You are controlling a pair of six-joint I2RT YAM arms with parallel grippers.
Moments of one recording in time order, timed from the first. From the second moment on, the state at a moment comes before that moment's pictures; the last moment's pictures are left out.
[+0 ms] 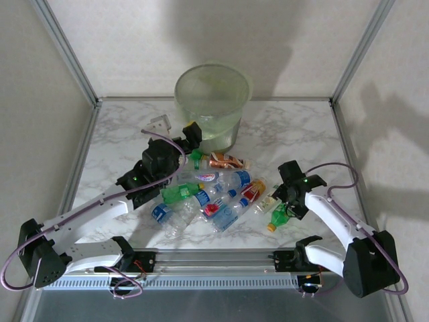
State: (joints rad) left arm -0.77 1.13 0.93 0.06 -0.62 -0.63; right arm 0.36 1.11 0.66 -0.92 0.13 1.03
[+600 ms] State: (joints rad) left arm -0.75 1.11 0.96 0.06 -0.51 -0.64; right arm 0.32 1.12 0.59 -0.83 0.11 1.04
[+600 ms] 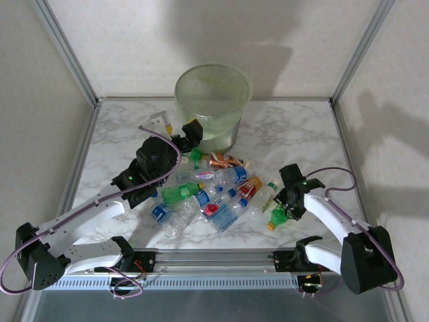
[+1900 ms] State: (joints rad) left arm -0.57 1.13 1.05 -0.06 -0.35 -0.84; right arm 0.43 1.79 1.96 -0.38 -0.21 0.75
